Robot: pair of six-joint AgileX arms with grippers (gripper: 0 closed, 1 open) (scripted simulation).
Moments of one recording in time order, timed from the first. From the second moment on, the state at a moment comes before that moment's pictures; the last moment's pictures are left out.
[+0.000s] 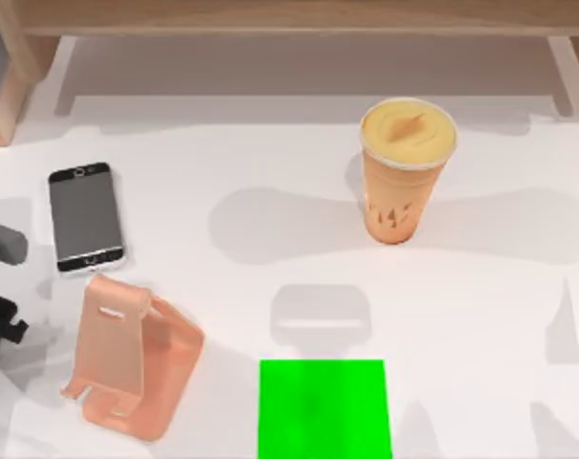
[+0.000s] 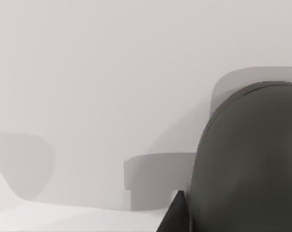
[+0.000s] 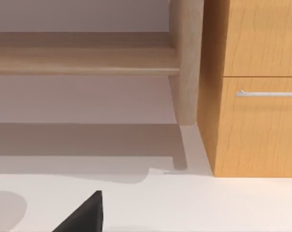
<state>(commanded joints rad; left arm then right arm) 0.13 1.79 0.90 -0.69 0.00 0.57 0.00 0.00 0.00 0.00 0.00 0.00</state>
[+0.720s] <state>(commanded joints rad) 0.13 1.69 1.04 -0.91 0.01 0.56 0.00 0.00 0.00 0.00 0.00 0.00</state>
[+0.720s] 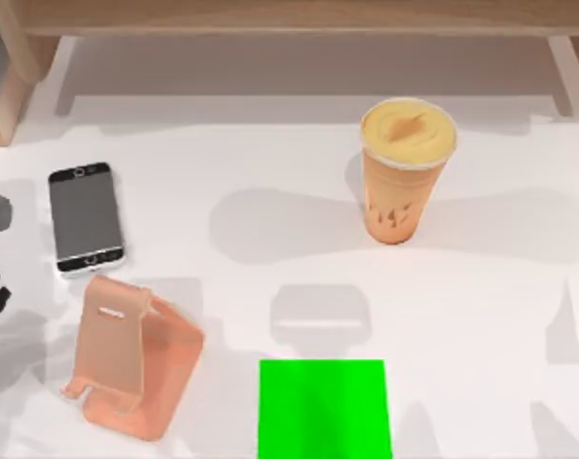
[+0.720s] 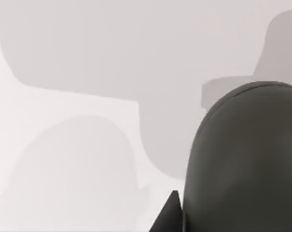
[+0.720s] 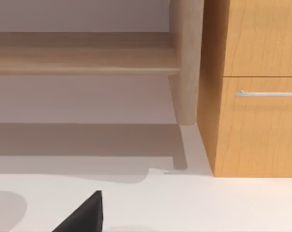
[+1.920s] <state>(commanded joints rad) -0.09 1.49 1.28 -1.07 0.03 0.93 0.00 0.00 0.00 0.00 0.00 0.00</state>
